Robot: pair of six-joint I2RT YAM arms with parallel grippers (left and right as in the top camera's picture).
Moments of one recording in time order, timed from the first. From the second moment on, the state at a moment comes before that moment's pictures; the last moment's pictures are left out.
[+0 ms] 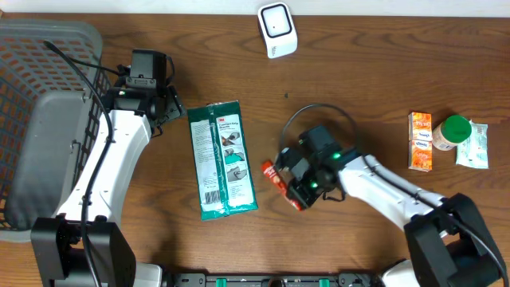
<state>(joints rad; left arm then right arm) -0.08 1.60 1.28 -0.82 -0.25 -0.48 0.49 1.63 0.83 -0.60 -0.48 -0.18</state>
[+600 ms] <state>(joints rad) -0.08 1.60 1.28 -0.82 -0.25 -0.48 0.16 1.63 0.83 -0.56 -1.24 -0.11</state>
